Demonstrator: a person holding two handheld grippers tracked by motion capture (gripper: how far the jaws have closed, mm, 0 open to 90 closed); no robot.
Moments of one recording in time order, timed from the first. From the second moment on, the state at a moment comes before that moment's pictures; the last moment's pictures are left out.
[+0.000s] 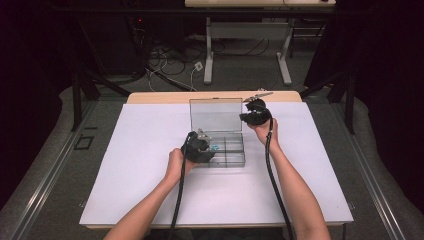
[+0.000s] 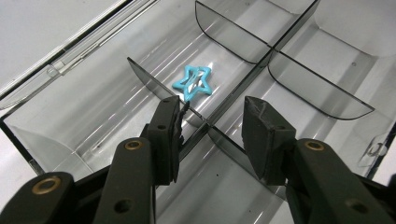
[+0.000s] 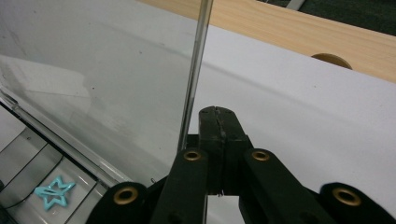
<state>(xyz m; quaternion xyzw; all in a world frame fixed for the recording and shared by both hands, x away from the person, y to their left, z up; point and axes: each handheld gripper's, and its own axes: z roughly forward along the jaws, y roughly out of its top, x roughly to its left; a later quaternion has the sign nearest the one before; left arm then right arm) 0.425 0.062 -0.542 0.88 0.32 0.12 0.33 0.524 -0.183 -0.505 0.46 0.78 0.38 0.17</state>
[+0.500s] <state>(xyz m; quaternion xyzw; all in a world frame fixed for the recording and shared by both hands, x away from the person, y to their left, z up) 0.427 0.062 -0.541 0.88 0.31 0.12 0.33 0.519 -0.186 -0.502 0.46 0.78 0.39 0.16</state>
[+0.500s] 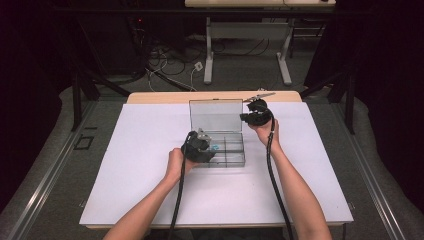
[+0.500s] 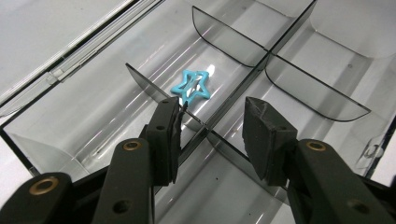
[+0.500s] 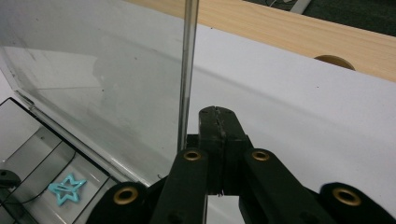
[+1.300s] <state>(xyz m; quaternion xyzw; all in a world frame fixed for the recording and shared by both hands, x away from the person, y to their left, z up) 0.461 0.109 -0.459 0.81 0.38 0.22 0.39 0.506 -0.189 -0.497 0.45 0.78 0.40 0.16</state>
